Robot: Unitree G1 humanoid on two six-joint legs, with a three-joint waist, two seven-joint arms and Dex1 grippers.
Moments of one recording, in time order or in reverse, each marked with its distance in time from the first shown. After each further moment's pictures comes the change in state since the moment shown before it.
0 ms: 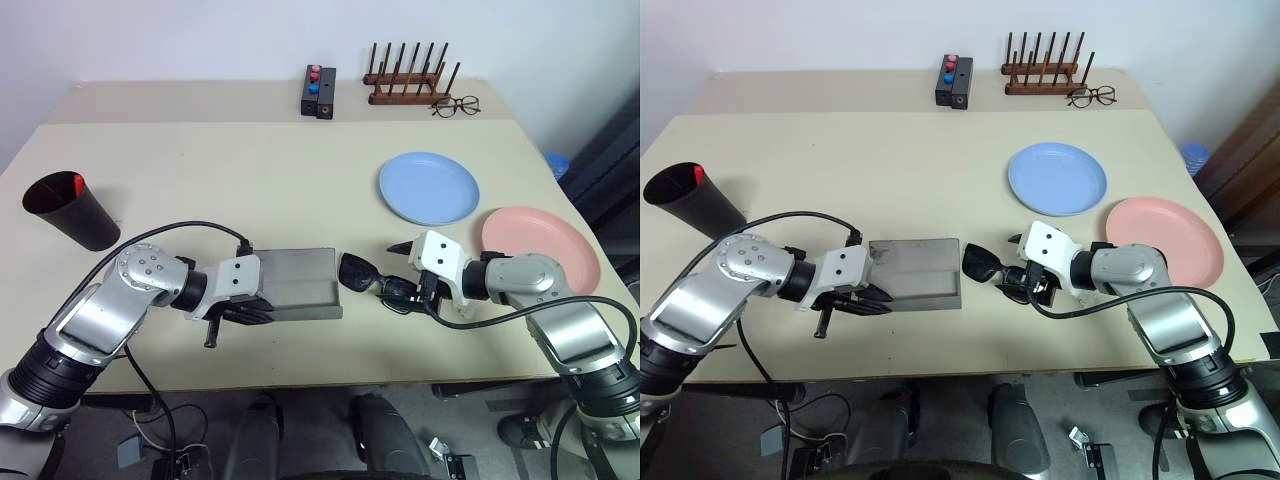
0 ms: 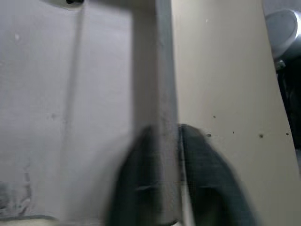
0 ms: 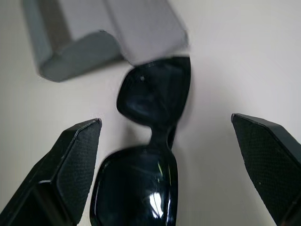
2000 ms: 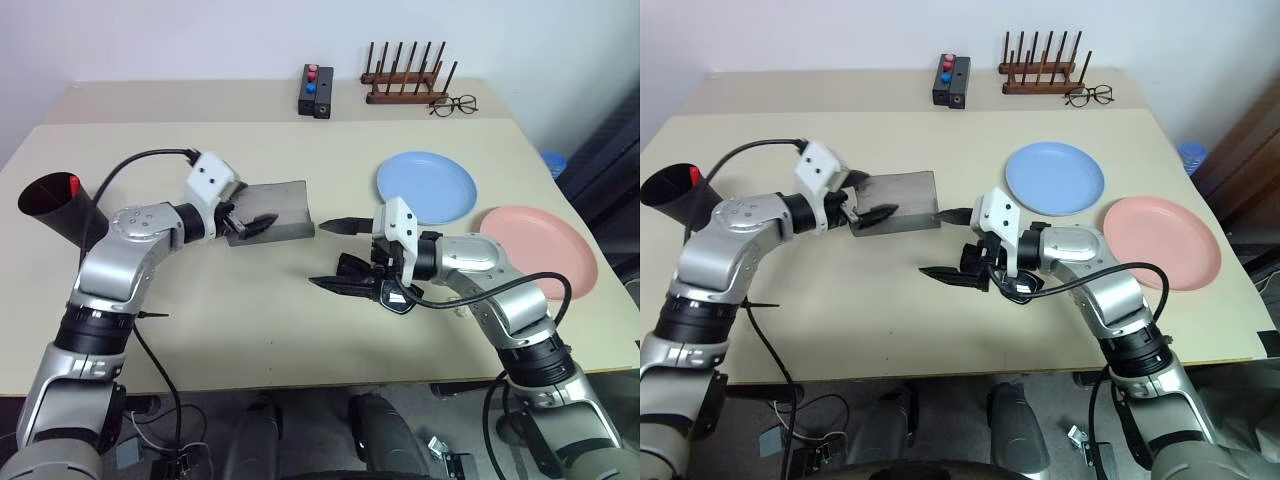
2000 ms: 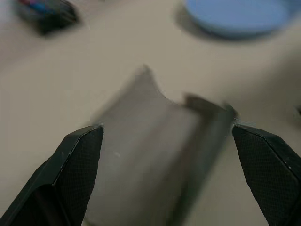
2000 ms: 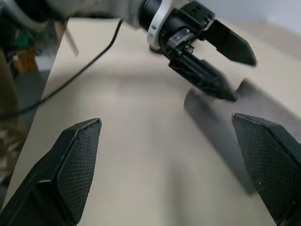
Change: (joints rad) left arm -0.250 -0.225 0.123 0.370 -0.073 0.040 0.457; right arm -0.168 0.264 0.044 0.044 0.233 -0.069 0.050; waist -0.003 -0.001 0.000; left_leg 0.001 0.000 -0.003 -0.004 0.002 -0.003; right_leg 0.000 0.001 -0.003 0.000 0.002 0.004
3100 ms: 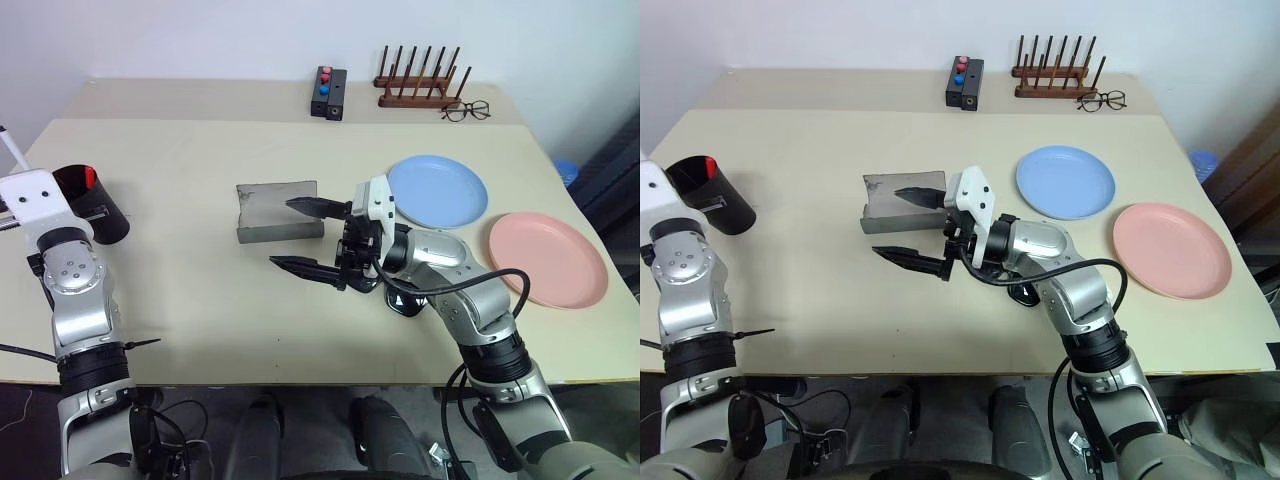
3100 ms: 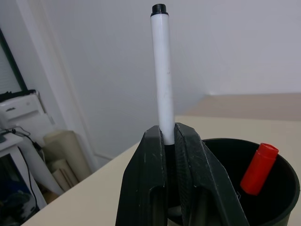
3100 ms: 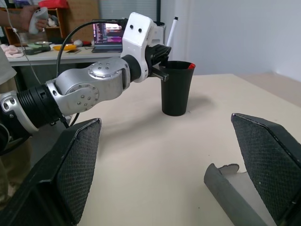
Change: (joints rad) left arm 0.229 -0.278 0.631 0.130 0.346 -0.507 1.053; right arm -0.056 0.231 -0.005 0.019 0.066 0.009 -0.116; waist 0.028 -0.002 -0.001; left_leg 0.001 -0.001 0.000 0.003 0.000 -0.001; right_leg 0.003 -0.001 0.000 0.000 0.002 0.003
